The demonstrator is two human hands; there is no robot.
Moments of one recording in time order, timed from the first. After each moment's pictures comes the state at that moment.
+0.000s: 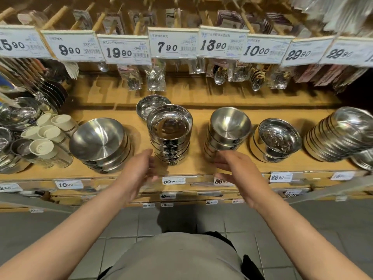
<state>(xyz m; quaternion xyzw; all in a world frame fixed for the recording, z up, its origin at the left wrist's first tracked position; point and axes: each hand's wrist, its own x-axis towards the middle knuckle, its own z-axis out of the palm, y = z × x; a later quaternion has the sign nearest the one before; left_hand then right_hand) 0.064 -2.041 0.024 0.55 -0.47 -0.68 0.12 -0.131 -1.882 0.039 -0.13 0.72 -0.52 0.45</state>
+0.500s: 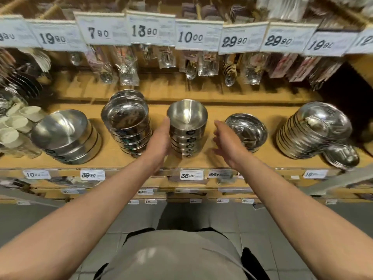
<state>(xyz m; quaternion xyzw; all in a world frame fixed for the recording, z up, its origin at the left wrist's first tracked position) -0.090 -1.971 0.025 0.46 -0.53 -0.69 0.19 -0.255 -1.876 0.017 -0.14 0.70 -0.52 0.46</state>
